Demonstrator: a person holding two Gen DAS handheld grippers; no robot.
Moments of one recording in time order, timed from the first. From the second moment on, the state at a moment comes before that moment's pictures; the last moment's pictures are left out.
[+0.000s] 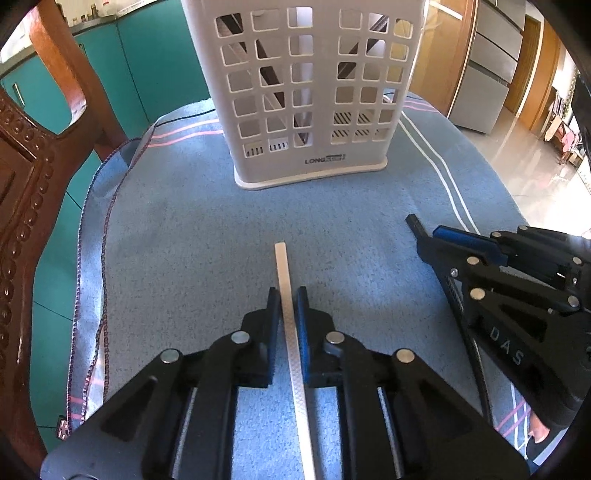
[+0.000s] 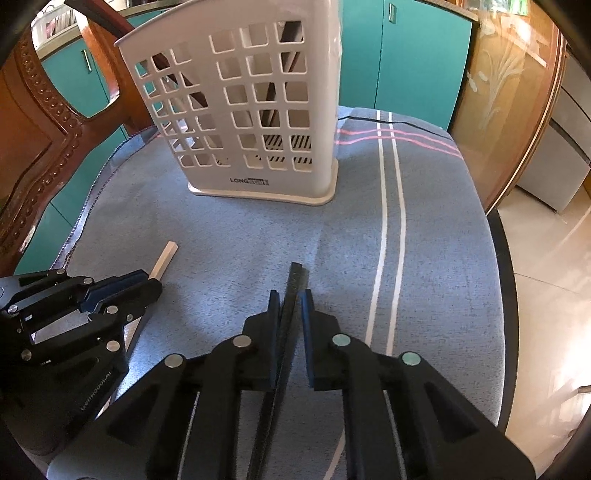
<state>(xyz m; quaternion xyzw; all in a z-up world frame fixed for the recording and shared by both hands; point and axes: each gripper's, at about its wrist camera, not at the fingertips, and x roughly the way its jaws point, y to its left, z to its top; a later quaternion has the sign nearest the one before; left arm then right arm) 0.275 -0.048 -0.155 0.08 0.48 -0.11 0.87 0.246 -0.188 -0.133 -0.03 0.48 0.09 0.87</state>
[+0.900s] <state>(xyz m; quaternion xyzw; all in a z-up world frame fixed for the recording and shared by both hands) 0.278 -0.051 -0.156 0.10 0.46 -0.06 0.88 0.243 -0.178 -0.138 -0.07 0.47 0.06 0.88</state>
